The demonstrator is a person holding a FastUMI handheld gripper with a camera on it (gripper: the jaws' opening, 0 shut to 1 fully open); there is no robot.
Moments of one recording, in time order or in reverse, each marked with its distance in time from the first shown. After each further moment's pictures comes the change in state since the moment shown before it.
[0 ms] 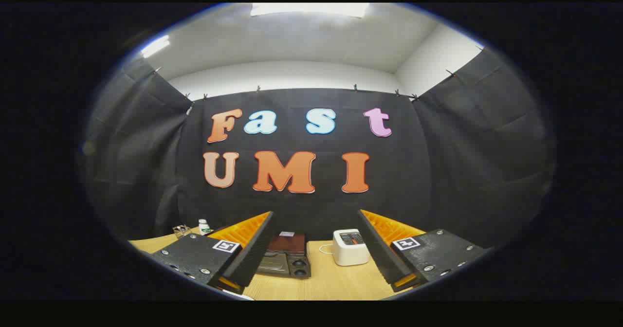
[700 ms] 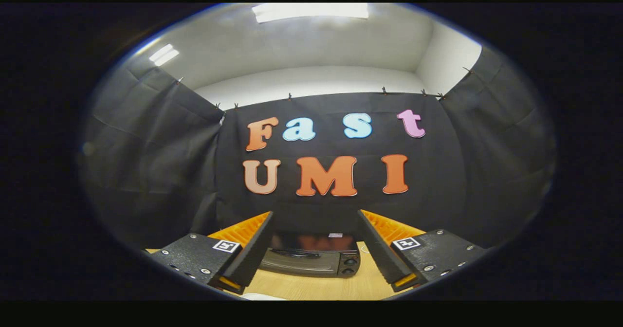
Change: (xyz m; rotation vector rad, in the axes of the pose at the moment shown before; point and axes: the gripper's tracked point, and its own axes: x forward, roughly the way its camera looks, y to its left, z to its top) arm -0.028 0.085 0.014 0.052 -0.045 0.155
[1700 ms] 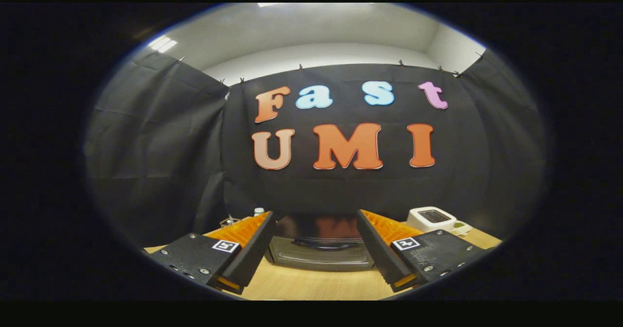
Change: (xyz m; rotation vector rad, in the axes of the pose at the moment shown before) arm 0.082 0.084 -0.124 0.059 0.215 0.101
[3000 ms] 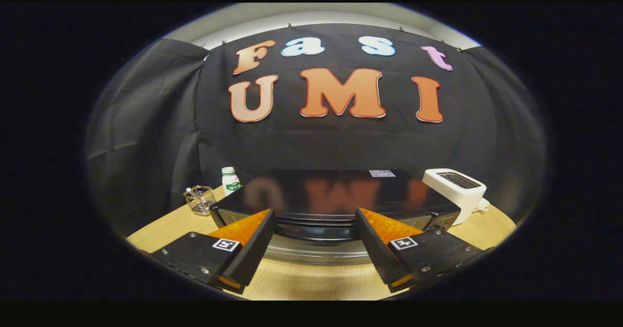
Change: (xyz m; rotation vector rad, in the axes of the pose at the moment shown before) arm 0.108 -0.019 -0.128 -0.019 0.252 -0.098
